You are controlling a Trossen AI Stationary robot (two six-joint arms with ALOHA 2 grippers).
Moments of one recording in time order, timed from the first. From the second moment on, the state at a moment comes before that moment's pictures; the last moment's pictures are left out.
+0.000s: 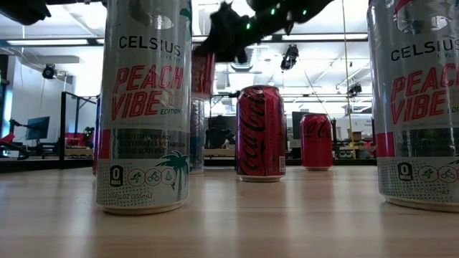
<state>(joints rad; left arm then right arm) 0.03 0.76 0.47 0.73 -0.39 0.54 -0.33 1.81 1.52 -0.01 -0.06 -0.10</state>
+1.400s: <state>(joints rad) 0.03 0.79 0.47 0.71 -0.48 0.52 -0.34 1.96 1.52 0.04 0.08 0.02</state>
